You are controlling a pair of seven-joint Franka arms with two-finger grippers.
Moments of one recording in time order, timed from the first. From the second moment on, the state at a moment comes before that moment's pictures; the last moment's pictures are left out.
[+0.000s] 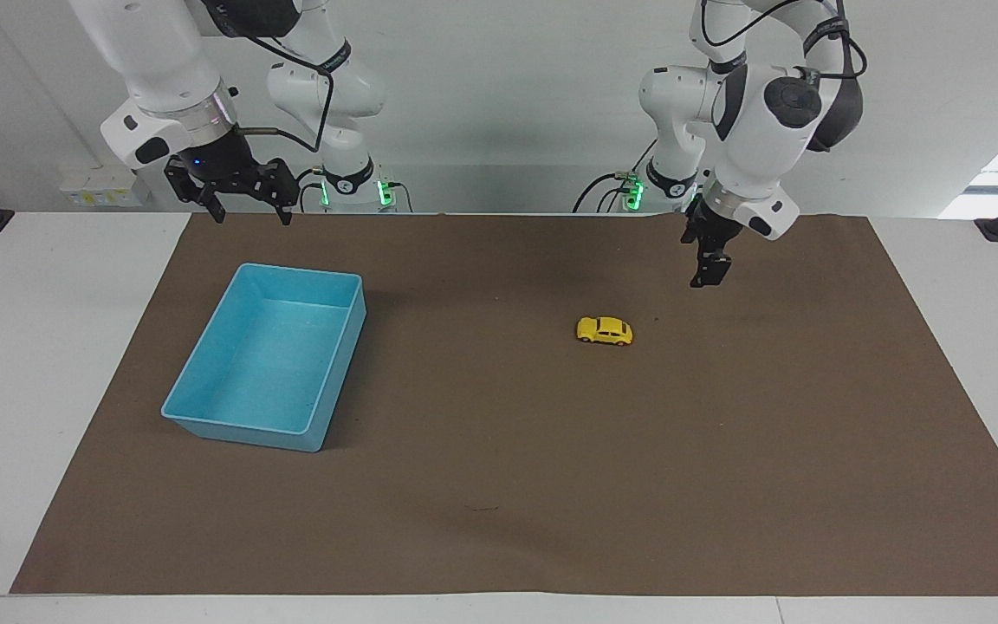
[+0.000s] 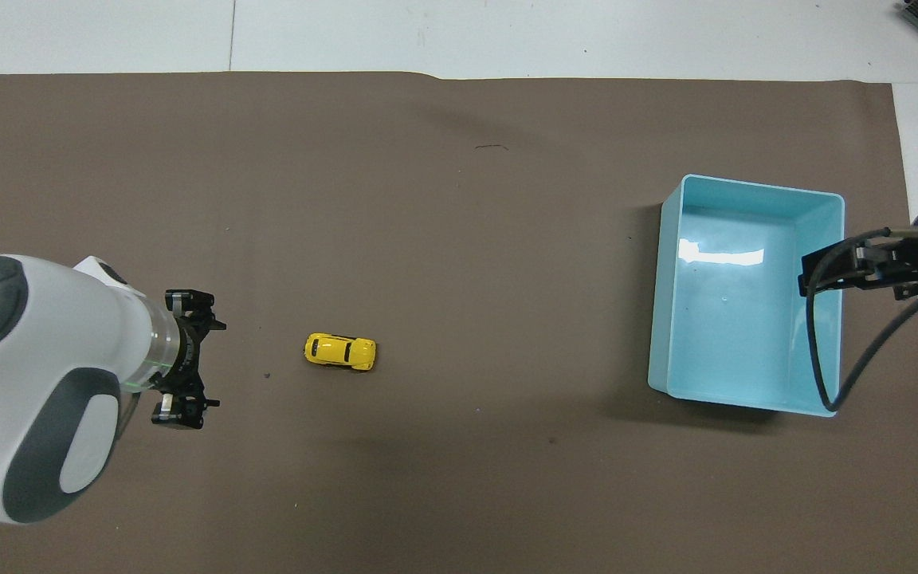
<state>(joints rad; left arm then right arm) -0.25 -0.19 -0.05 -2.21 -0.07 1.97 -1.80 -0.11 0.01 0.15 -1.52 0.00 1.44 0.10</state>
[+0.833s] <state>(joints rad) -0.47 0.04 -0.05 -2.31 -0.07 2.42 -2.08 -0.11 0.01 0.15 -1.52 0.00 1.44 0.10</state>
